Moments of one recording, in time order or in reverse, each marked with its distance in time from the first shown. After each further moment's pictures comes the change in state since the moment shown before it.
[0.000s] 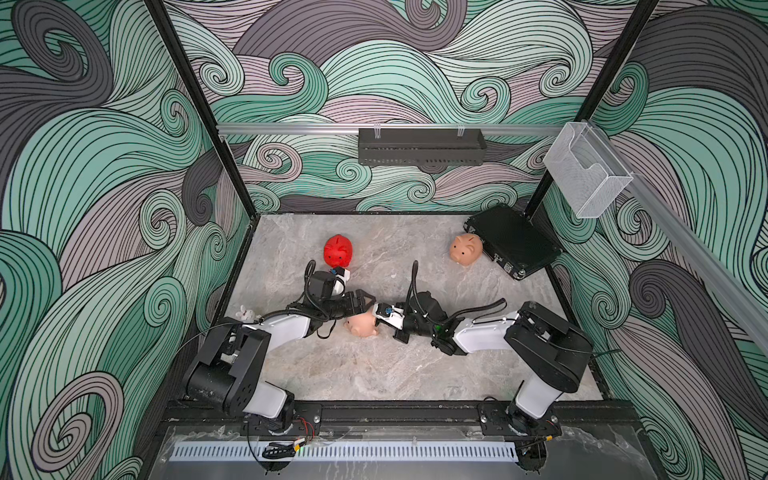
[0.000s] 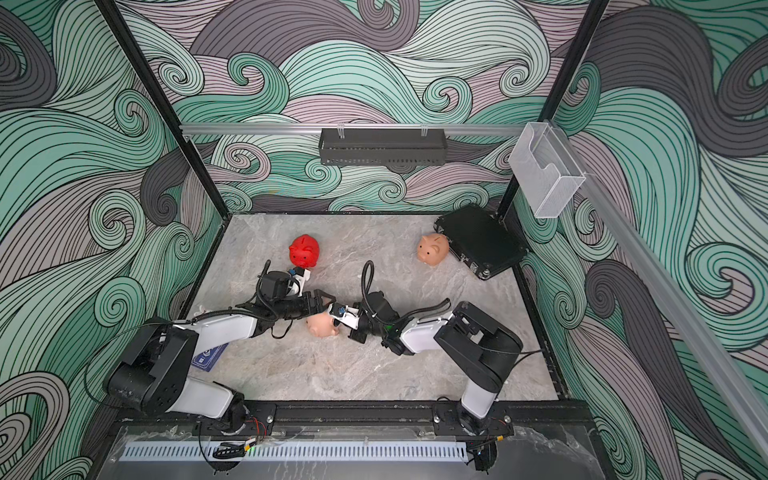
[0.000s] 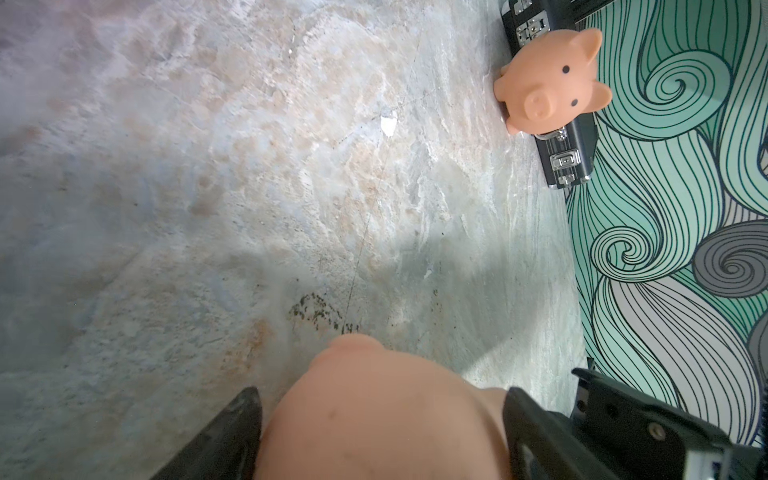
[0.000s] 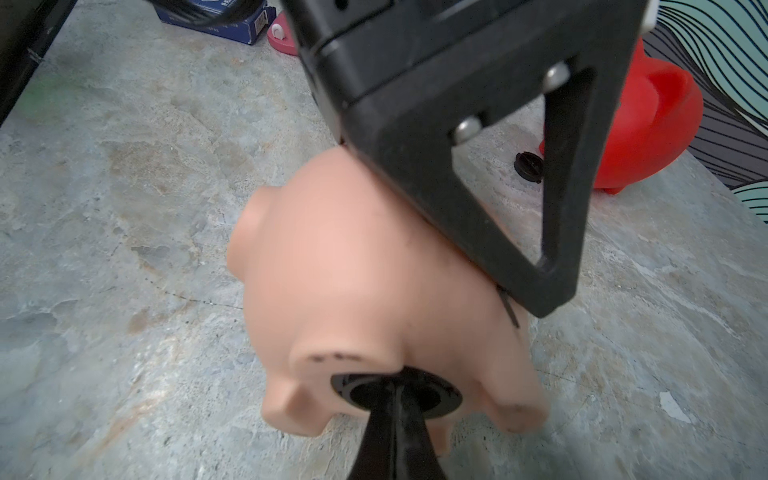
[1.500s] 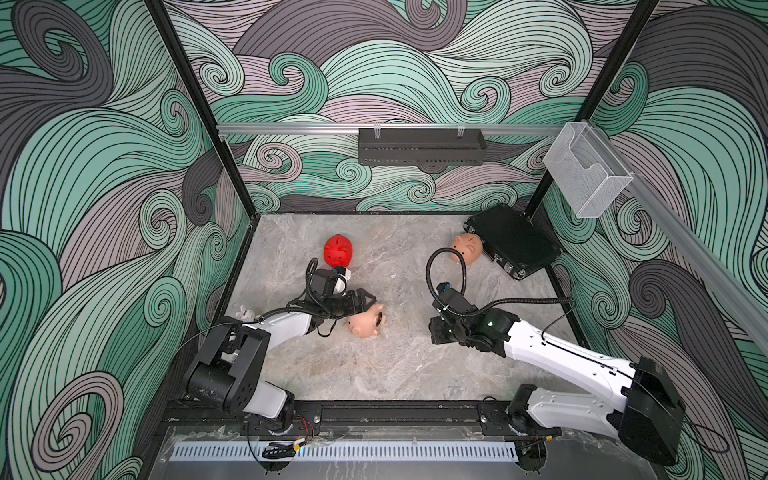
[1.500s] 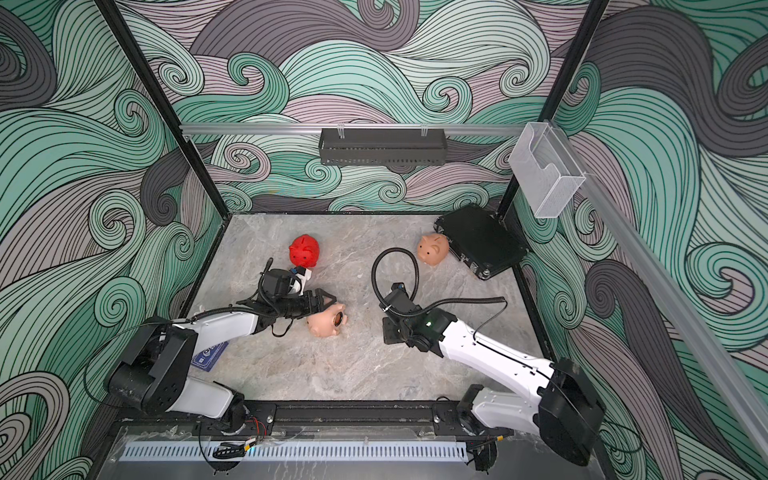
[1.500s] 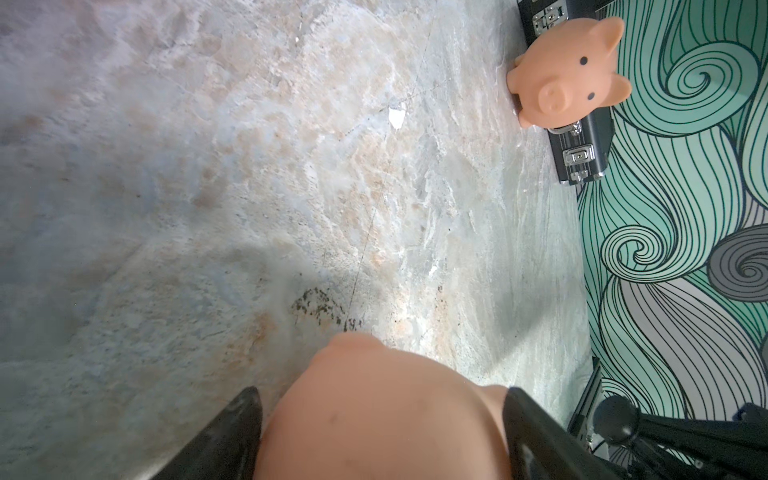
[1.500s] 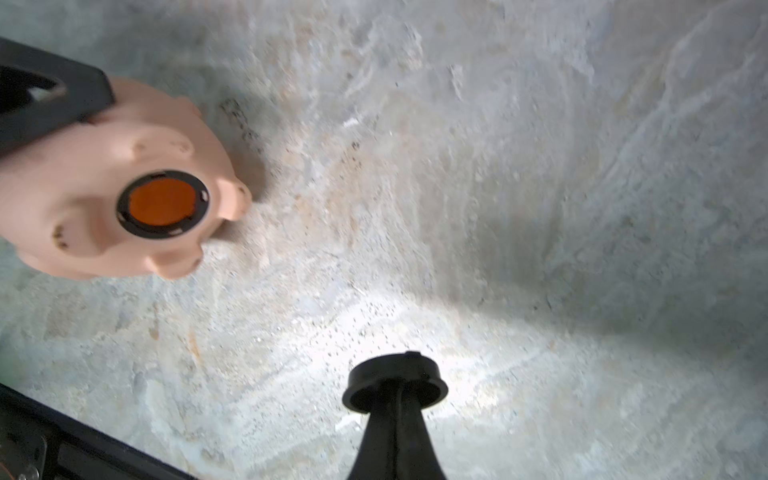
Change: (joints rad) left arm -0.009 0.002 0.042 -0.079 -0.019 0.002; right arm -0.041 -0.519 0.153 -1.242 0.351 1.037
